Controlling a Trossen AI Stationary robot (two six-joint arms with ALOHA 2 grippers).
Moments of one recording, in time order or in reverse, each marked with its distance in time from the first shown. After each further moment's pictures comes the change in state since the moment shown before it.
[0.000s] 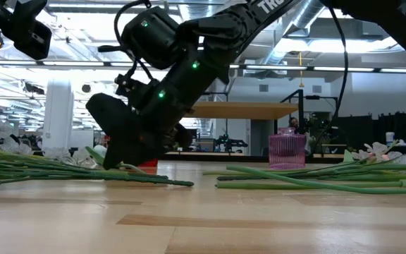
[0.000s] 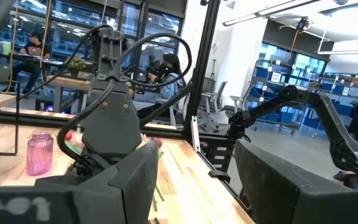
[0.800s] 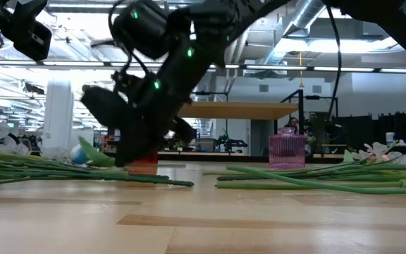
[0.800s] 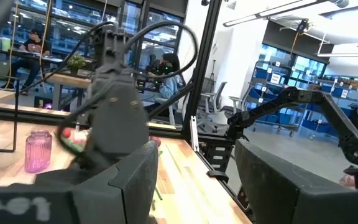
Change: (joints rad) left arm 0.000 0.000 0.000 -0.002 -0.001 -0.019; right arm 0.029 0.009 0.123 -0.191 -0.003 0.089
